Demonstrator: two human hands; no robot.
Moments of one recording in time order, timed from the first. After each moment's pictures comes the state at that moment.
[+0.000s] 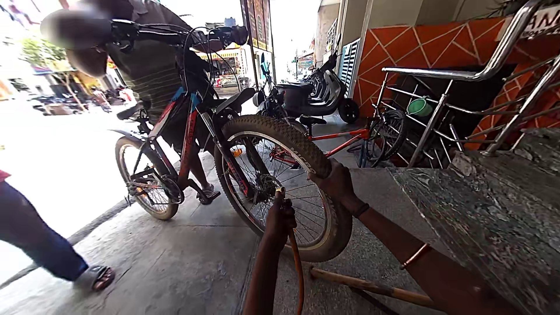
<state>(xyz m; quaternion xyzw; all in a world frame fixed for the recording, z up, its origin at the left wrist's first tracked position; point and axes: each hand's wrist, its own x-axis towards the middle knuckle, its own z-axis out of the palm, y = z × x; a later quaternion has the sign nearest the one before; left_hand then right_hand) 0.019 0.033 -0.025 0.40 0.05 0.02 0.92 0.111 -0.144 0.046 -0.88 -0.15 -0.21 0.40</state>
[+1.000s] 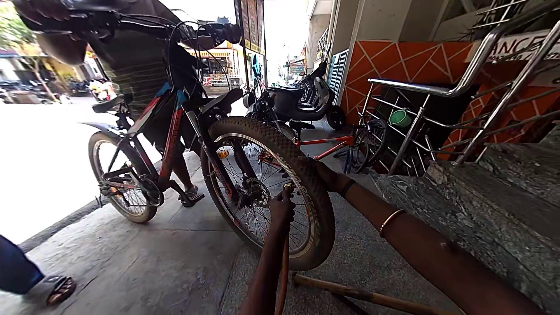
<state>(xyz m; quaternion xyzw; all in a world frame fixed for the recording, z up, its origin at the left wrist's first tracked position) 0.082 -0.014 -0.011 0.59 0.17 0.05 0.79 0.181 -0.155 0.080 -0.64 -0.27 0.30 0.66</state>
